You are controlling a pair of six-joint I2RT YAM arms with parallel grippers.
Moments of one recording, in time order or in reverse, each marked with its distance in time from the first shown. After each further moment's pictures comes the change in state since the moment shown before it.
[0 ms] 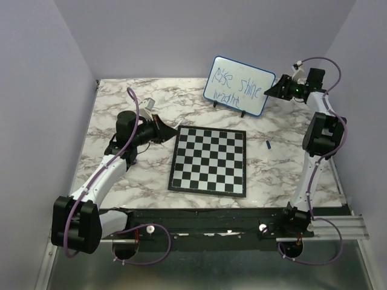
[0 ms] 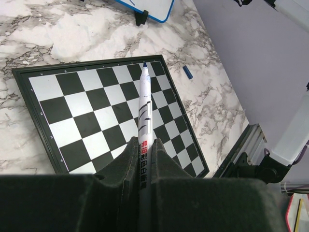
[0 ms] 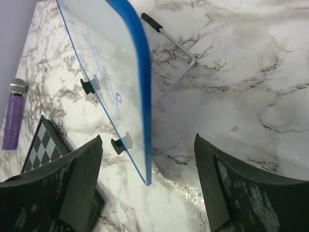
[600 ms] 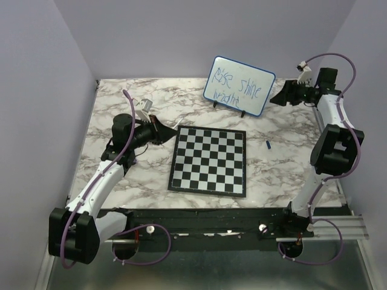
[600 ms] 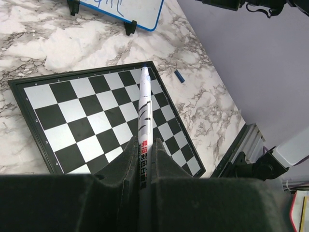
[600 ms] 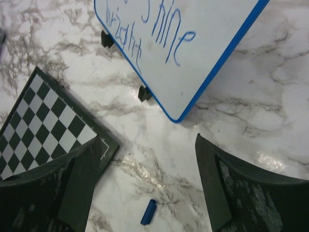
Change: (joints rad) left arm -0.003 -0.080 -0.013 0.006 0.011 0.014; right arm -0.016 -0.403 -0.294 -0.175 0.073 -0.303
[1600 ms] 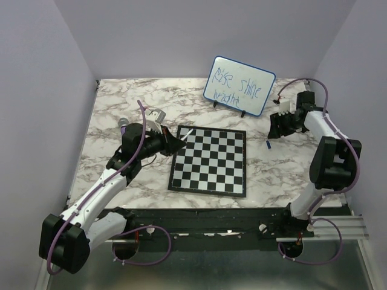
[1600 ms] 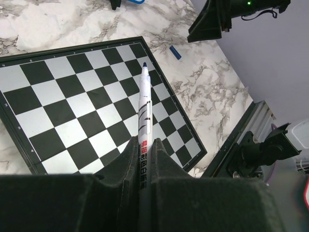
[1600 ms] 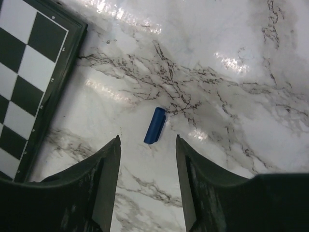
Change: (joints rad) left arm -0.193 -0.096 -0.069 -0.064 -0.143 0.058; right arm 0.106 -0.273 -0.458 -0.206 0.399 -0.277
